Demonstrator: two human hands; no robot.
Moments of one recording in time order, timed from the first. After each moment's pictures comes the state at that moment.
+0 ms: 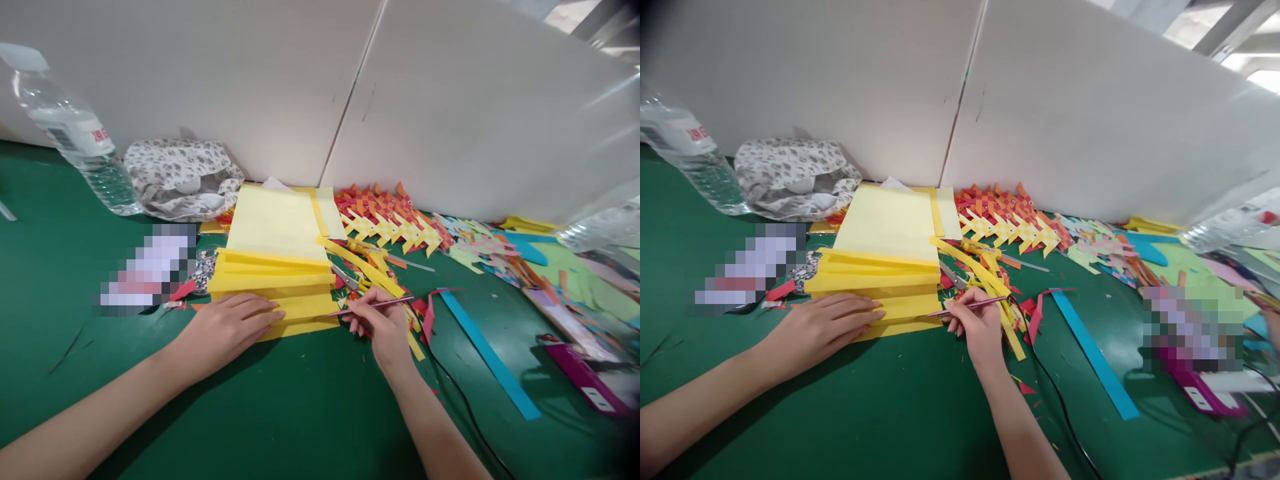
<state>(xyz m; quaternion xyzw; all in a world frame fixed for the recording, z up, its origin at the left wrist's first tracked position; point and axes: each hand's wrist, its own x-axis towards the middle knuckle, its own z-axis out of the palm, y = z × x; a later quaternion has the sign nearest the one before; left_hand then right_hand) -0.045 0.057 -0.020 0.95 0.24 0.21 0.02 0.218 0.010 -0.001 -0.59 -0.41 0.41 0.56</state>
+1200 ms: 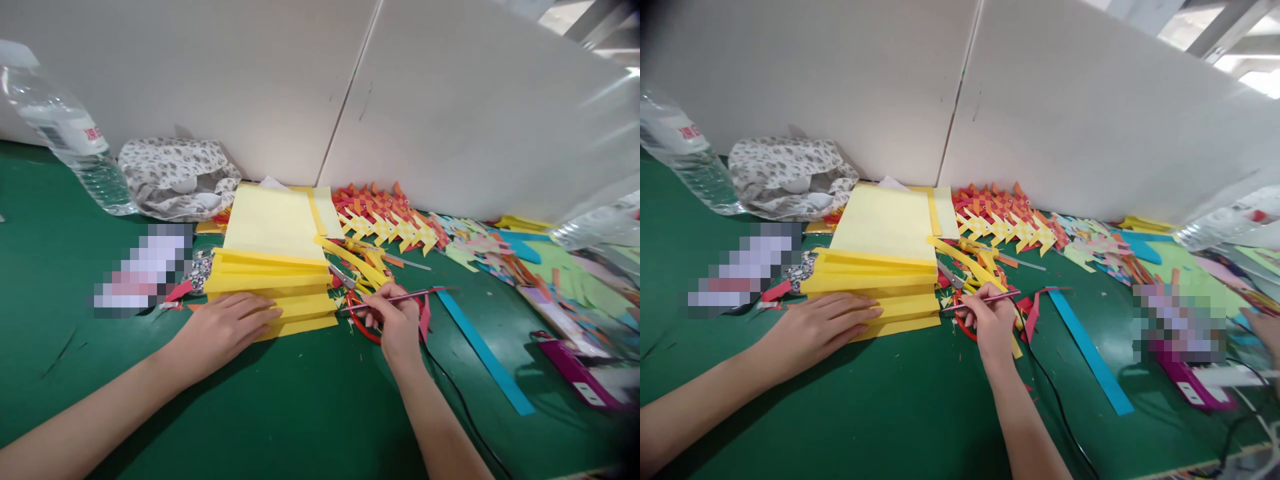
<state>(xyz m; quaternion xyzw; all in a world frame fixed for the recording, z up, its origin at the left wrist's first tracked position) -0.045 0.057 -0.020 0.94 0.25 0.23 0.03 0.234 0.012 0.005 -0.62 -0.39 0.33 0.59</state>
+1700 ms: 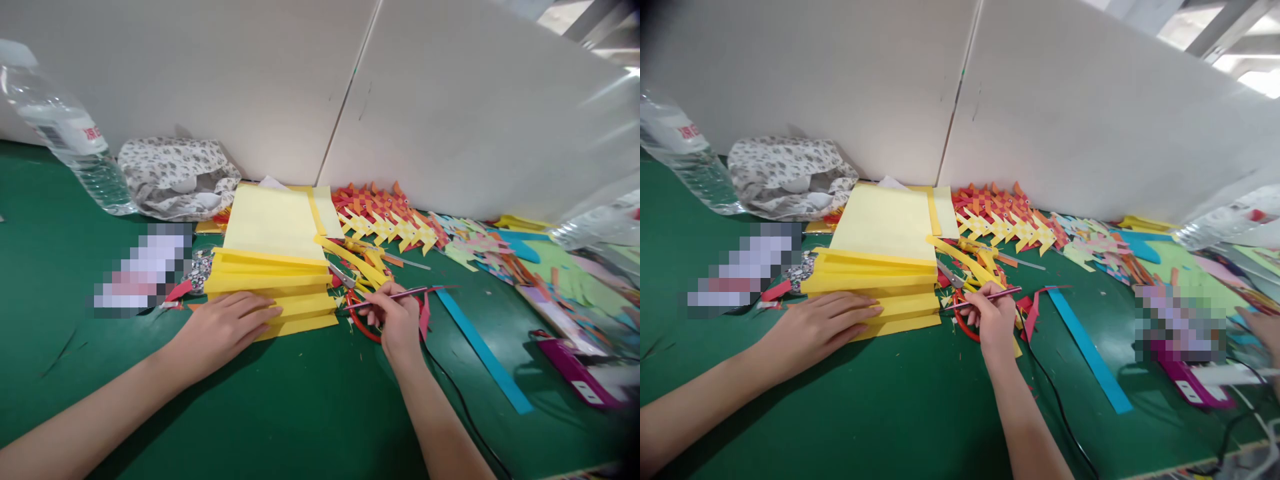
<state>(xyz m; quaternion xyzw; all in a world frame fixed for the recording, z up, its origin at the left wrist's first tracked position) -0.045 0.056 -0.022 0.94 0.26 0.23 0.03 0.240 0.017 0.001 -0.63 -0.37 0.33 0.60</state>
